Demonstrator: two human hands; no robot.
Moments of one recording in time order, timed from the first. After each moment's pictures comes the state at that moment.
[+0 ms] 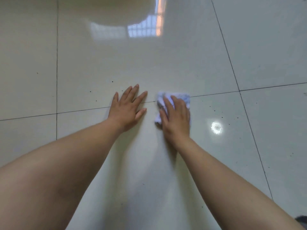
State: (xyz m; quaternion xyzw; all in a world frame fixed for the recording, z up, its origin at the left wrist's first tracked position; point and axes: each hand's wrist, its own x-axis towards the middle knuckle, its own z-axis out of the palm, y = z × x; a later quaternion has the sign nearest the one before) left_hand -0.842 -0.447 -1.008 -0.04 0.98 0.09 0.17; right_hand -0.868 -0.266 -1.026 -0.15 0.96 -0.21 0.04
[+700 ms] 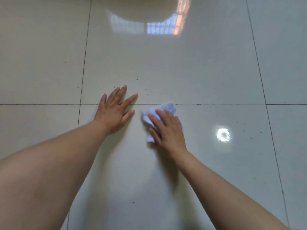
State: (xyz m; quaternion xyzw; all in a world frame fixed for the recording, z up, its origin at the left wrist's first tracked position) left_hand -0.788 -0.531 -1.012 -0.12 0.97 0.11 0.17; right_hand -0.826 -0.313 -1.031 -0.36 0.91 -0.22 0.05
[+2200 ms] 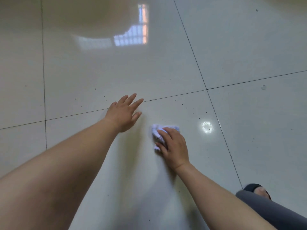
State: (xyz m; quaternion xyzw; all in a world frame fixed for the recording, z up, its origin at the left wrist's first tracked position) left_hand -0.850 -0.399 -0.958 0.02 0.97 0.09 0.22; right_hand -0.800 -0.170 -1.013 -0.22 0.94 -0.24 0.04
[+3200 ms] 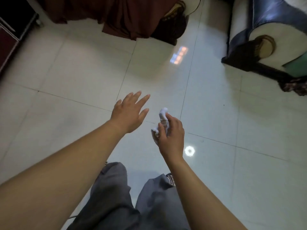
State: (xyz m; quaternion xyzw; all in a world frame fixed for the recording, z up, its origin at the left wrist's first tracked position) left_hand -0.748 -0.406 -0.305 -0.22 0.95 0.20 0.12; right_hand -0.786 -0.239 -0.306 -0.16 0.90 -0.37 0.17
